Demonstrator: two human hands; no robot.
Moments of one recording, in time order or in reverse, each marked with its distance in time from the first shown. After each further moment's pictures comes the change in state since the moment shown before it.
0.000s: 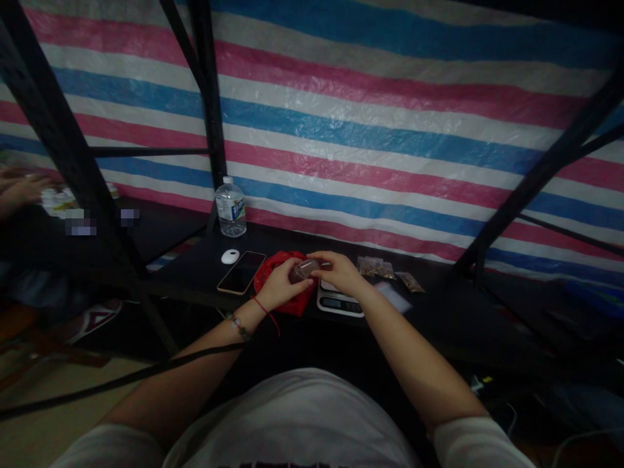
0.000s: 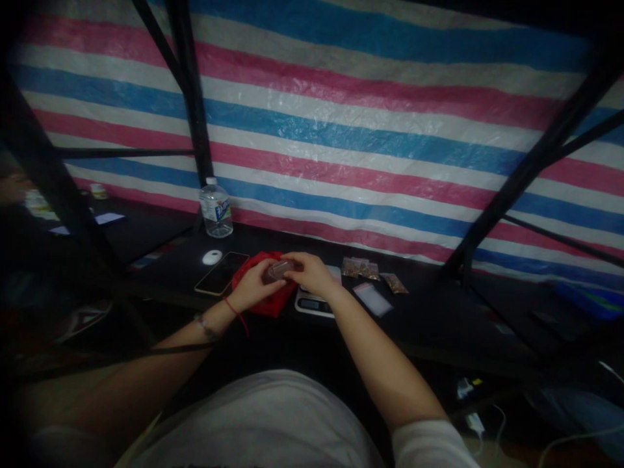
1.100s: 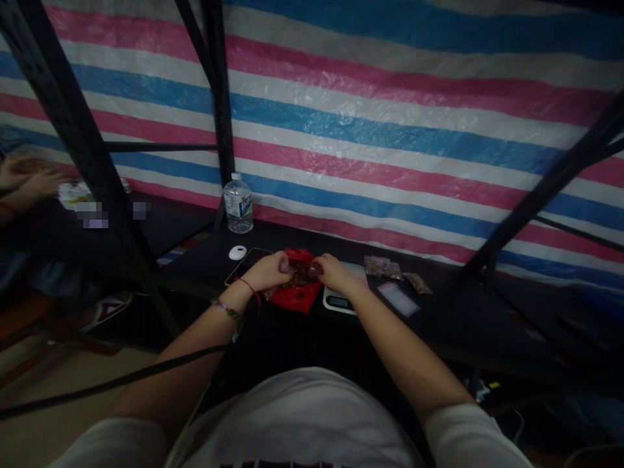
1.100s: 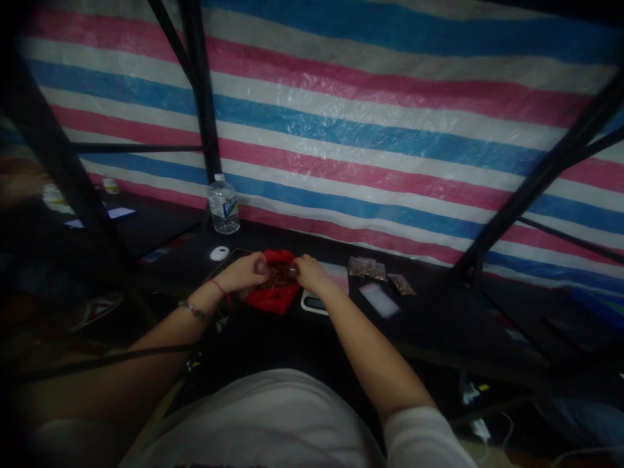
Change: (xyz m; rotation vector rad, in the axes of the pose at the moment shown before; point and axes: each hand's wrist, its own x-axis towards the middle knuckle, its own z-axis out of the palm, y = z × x) left_hand 0.013 -0.031 -0.049 0.298 -0.169 -0.181; right_hand 0.026 0.045 0.025 -0.599 -0.174 0.072
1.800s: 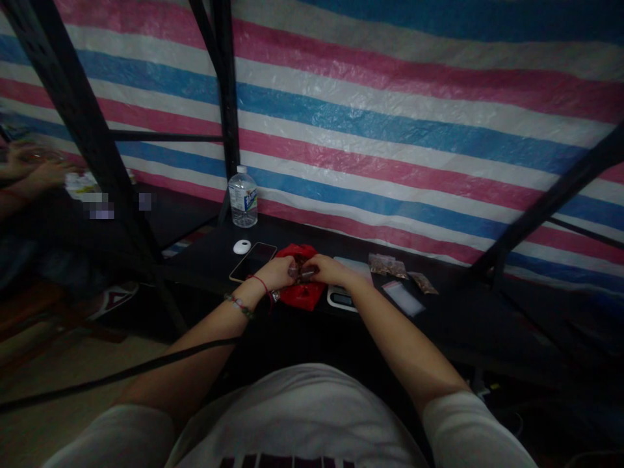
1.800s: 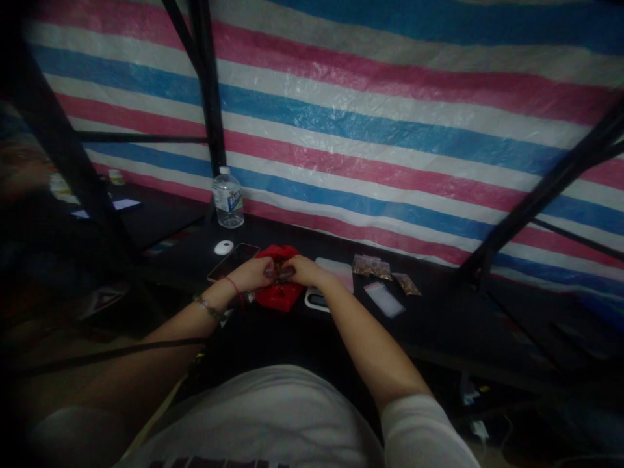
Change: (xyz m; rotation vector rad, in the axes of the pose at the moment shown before) left_hand 0.004 -0.003 0.018 0.158 -0.138 -0.030; right_hand 0.021 -0.007 0.008 0.097 -0.250 -0.187
